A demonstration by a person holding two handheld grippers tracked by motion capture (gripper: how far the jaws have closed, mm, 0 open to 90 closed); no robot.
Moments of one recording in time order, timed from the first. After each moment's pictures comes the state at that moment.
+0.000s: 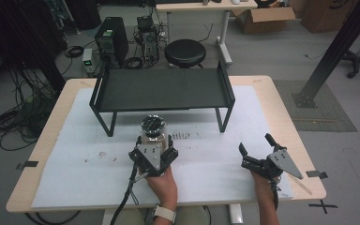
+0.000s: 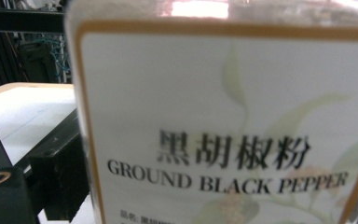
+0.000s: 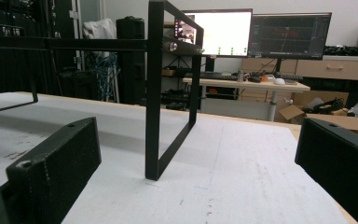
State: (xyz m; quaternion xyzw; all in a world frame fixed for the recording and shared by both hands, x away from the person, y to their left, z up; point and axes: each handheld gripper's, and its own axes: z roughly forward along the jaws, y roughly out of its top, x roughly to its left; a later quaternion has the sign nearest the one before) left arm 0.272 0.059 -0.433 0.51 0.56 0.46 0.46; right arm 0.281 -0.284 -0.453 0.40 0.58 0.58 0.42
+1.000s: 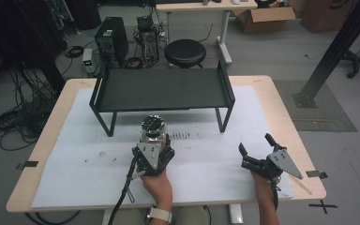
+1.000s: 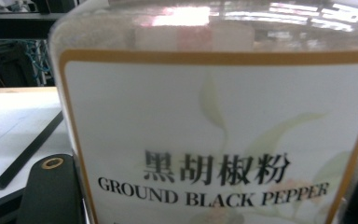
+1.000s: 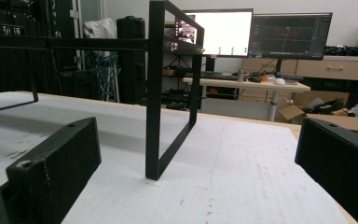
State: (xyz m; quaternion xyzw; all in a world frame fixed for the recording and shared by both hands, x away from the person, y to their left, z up) left arm 0.271 0.066 -0.427 0.55 0.53 0.44 0.47; right arm 0.281 -0.284 -0.453 0.40 0.58 0.58 0.42
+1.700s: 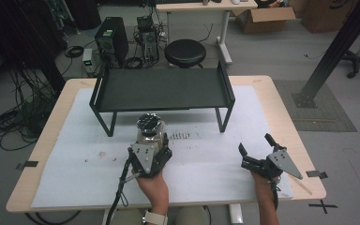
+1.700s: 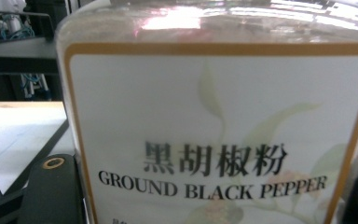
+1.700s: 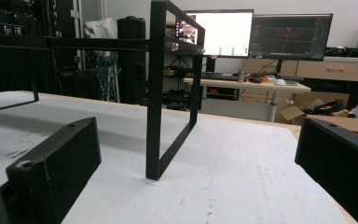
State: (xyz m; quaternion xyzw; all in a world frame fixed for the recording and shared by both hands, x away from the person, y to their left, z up) left arm 0.256 0.077 -0.406 0.54 0.52 0.43 0.51; right arm 0.281 -0.284 -0.453 0.39 0.58 0.58 0.42
